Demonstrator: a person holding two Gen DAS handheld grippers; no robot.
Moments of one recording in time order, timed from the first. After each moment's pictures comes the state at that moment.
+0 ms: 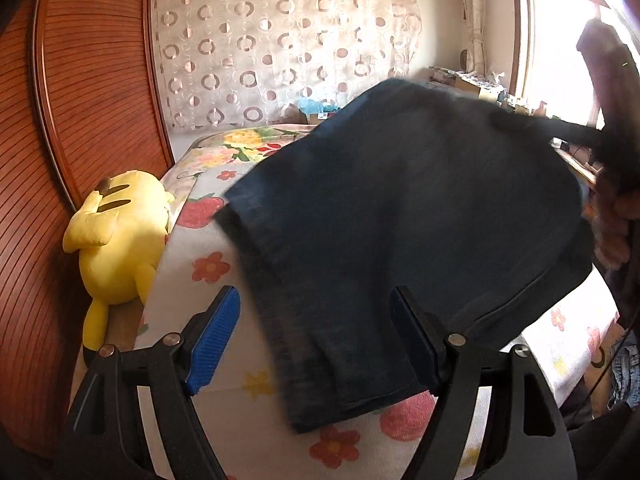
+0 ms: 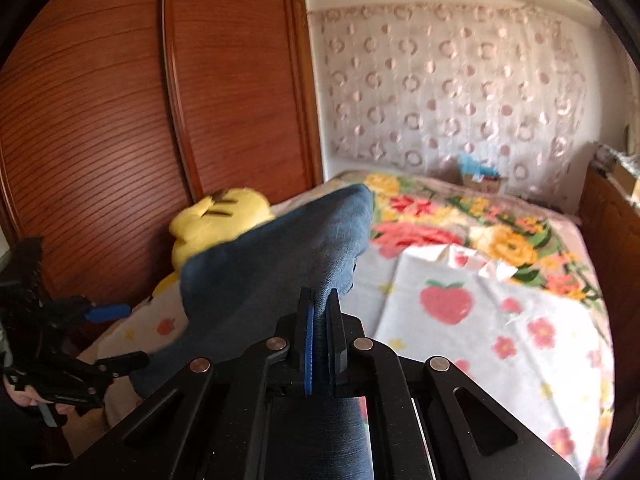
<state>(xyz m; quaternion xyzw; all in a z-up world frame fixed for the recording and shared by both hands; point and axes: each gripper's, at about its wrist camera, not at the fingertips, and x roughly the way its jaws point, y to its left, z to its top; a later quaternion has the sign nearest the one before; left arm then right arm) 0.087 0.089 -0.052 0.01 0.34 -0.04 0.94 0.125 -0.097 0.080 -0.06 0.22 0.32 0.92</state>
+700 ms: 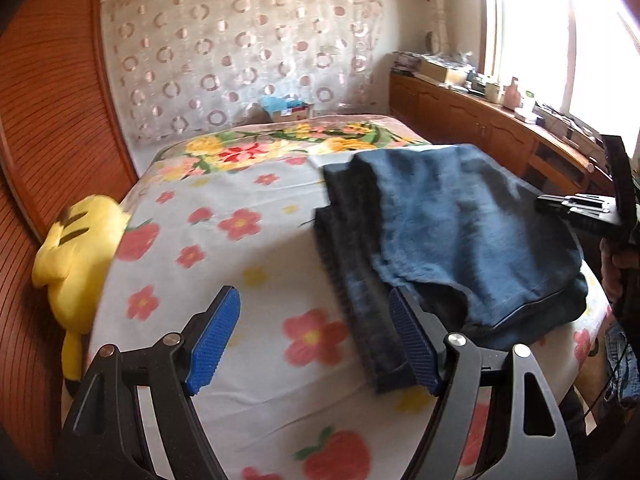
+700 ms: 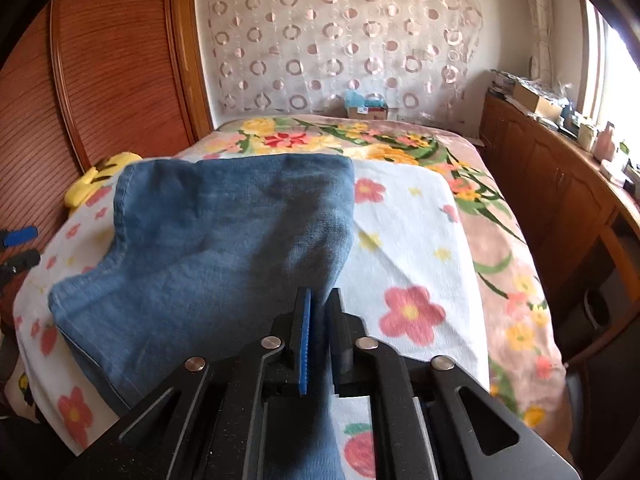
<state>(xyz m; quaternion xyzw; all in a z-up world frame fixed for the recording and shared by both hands) 0.125 0.027 -0.050 0.05 0.35 -0.10 0.93 0.123 -0.260 -0.018 -0.05 0.32 0.14 0.93</state>
